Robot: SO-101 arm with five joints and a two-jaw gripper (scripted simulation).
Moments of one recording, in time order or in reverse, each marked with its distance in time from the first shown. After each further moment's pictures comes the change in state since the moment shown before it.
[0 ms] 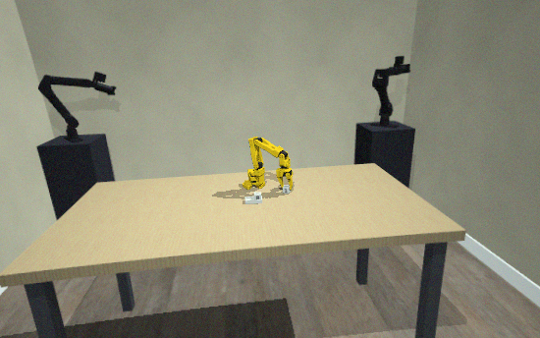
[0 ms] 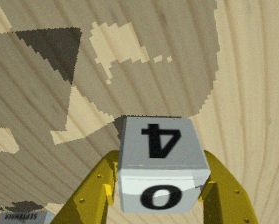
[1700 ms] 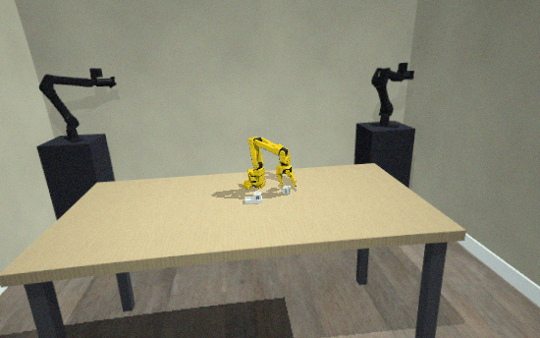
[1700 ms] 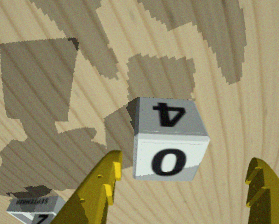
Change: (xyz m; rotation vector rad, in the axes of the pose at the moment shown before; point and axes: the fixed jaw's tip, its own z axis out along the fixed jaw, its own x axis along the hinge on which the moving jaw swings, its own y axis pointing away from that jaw) arm -0.001 0.004 -0.015 -0.045 -0.006 0.000
